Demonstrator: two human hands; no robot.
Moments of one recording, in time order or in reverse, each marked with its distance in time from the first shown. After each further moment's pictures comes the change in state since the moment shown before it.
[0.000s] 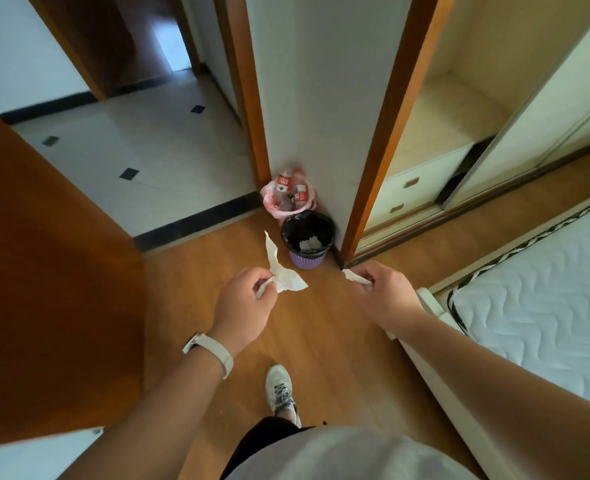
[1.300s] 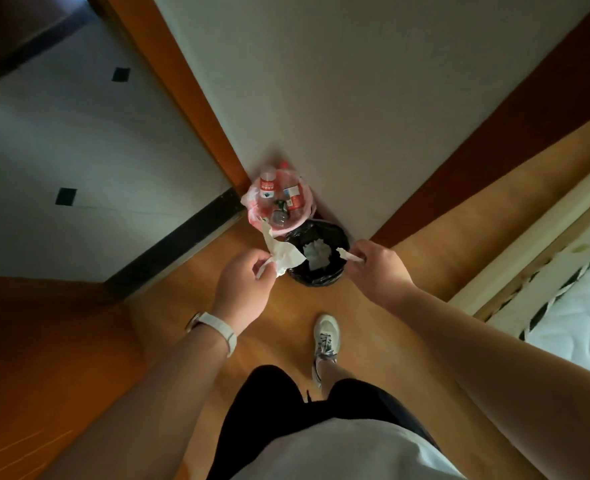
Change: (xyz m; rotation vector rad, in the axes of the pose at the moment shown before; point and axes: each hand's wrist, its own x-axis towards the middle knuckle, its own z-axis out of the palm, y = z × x) left_hand 0.442 -0.050 0.054 0.106 -0.299 -0.083; right_hand 0.414 -0.015 0.040 0.071 -0.112 0.300
